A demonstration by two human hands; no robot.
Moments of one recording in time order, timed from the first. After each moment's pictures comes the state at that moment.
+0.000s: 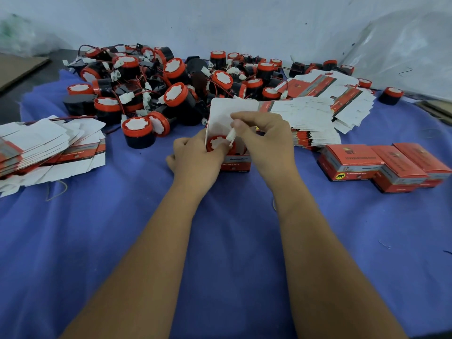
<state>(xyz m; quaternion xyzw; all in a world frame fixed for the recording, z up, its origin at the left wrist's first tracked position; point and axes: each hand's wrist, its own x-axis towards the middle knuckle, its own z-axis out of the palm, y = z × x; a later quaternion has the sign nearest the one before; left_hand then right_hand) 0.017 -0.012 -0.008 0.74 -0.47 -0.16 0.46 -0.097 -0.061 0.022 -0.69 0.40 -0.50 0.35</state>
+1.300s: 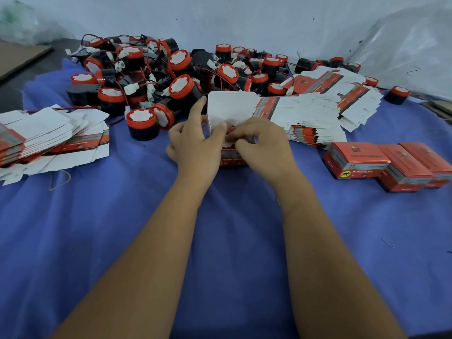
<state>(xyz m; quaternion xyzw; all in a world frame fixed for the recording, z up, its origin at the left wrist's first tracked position) 0.016 -0.015 -0.006 0.71 -0.40 -0.13 0.57 -0.099 -0.060 0.016 -0.81 0.36 -0.38 0.25</state>
